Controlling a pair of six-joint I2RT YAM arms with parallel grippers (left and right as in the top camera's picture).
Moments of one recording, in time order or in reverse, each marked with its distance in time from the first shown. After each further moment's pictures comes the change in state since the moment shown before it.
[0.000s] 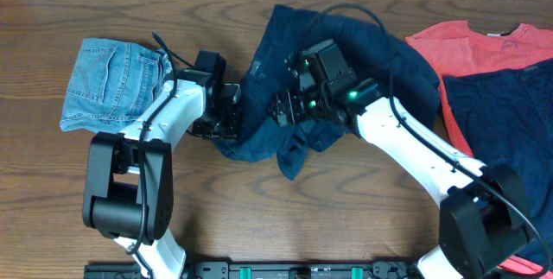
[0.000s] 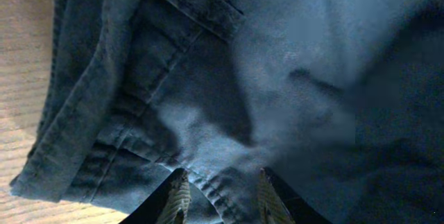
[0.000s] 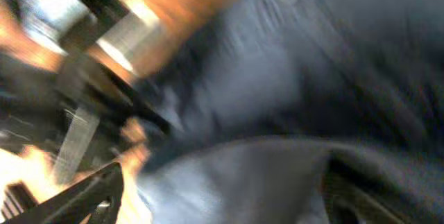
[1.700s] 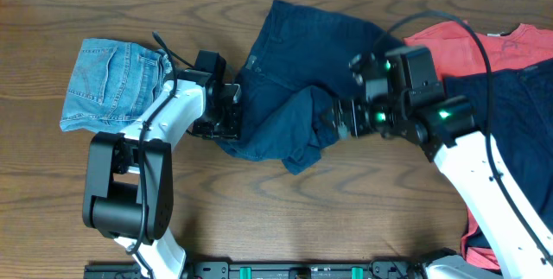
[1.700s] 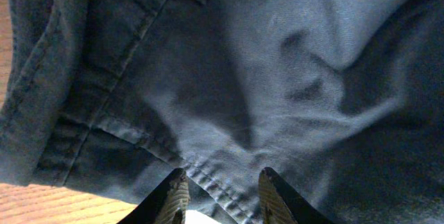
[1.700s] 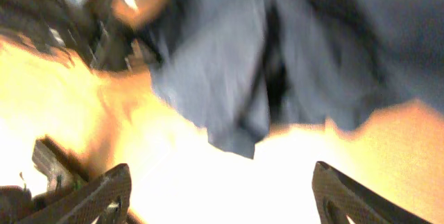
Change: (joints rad) left arm 0.000 0.000 0.000 0.001 0.003 0.000; right arm -0.217 -0.391 -0.087 -0.340 -0.103 -0.159
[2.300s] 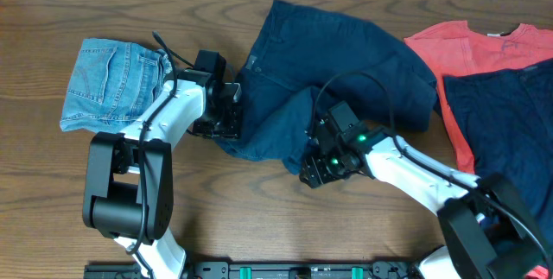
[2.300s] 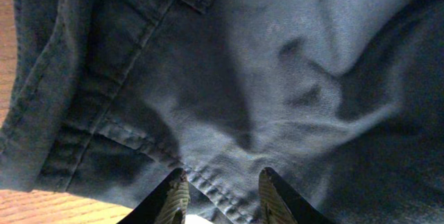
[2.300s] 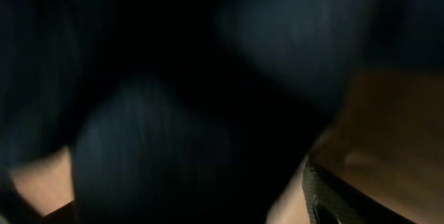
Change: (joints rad) left arm 0.000 0.000 0.000 0.011 0.000 0.000; right arm 0.232 0.310 -0.340 0.378 0.079 0.037
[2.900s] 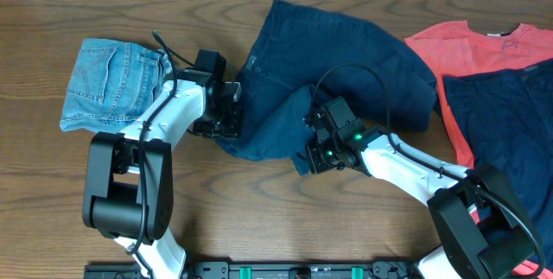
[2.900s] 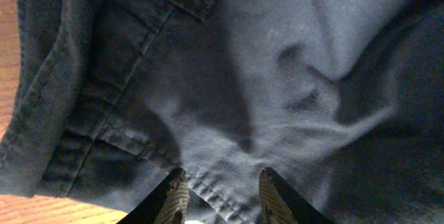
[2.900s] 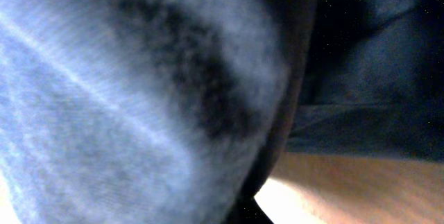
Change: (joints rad) left arm 0.000 0.000 0.000 0.010 0.000 0.000; right arm 0.000 0.037 0.005 0.114 0.088 0.025
